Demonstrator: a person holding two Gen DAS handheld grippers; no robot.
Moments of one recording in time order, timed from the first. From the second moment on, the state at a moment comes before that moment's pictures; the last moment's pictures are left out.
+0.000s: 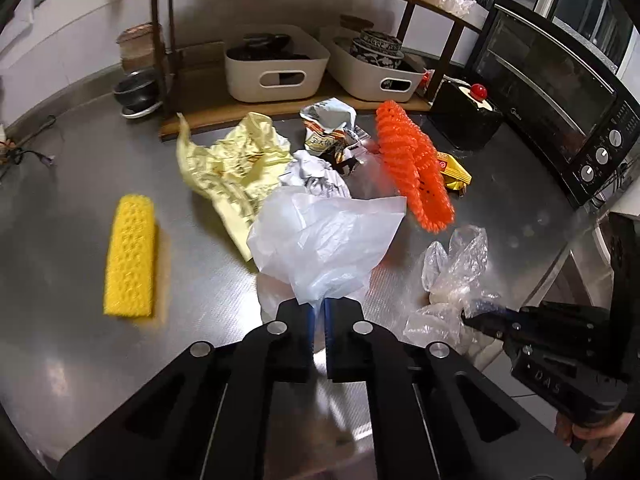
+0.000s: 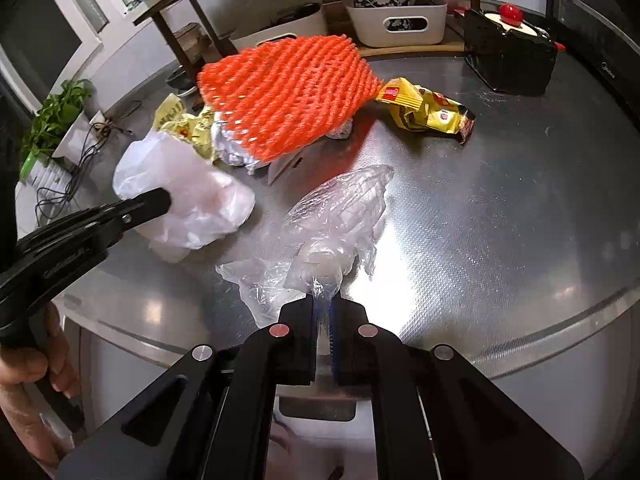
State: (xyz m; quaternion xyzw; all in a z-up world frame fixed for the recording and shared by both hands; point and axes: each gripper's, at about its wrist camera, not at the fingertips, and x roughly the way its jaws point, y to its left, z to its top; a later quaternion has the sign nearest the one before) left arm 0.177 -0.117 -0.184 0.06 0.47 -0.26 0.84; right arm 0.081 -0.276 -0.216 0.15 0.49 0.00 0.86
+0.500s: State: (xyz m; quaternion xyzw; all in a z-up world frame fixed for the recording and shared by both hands) left arm 0.088 -0.049 -0.161 0.04 0.47 -0.23 0.85; right arm 0.030 -0.220 -0.189 0.12 0.48 0.04 0.87
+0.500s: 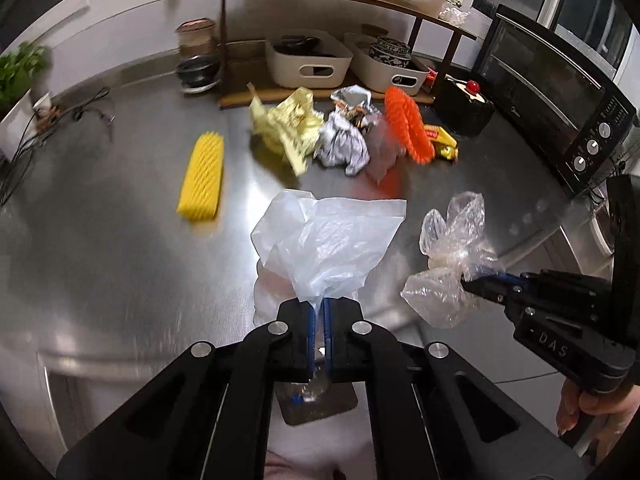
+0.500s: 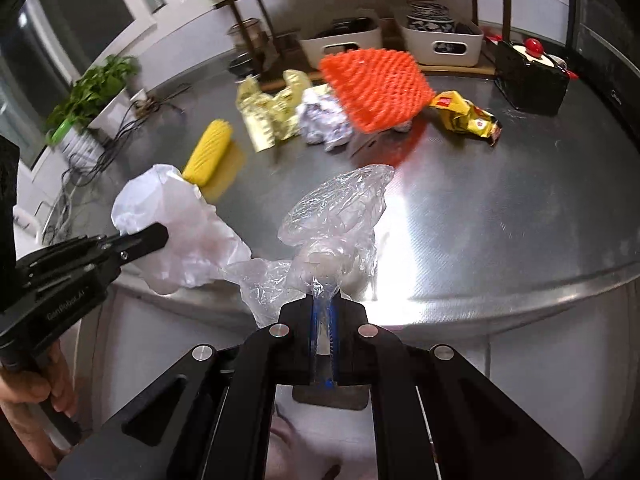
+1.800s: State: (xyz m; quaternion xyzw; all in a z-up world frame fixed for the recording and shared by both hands) left arm 0.002 -0.017 -0.430 0.02 0.65 -0.21 0.73; right arm -0.010 -0.176 -0.440 0.16 0.65 0.02 0.74
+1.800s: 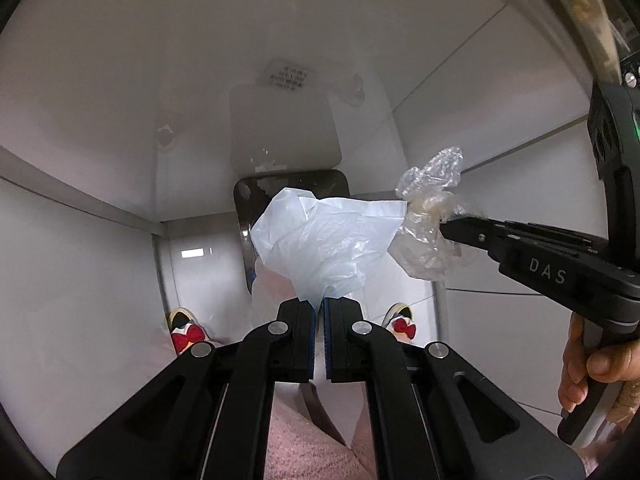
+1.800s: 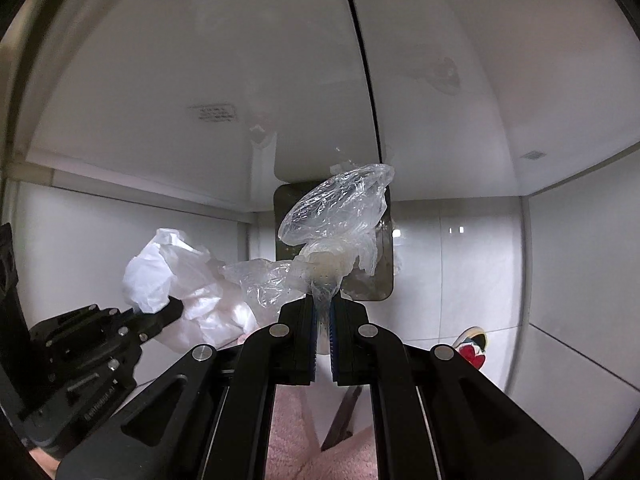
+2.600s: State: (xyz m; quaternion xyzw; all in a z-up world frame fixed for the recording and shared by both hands) left arm 0.026 -0.025 -0.457 0.02 0.66 -0.22 0.72; right arm 0.023 -0.171 -0.467 0.20 0.66 0.02 0.72
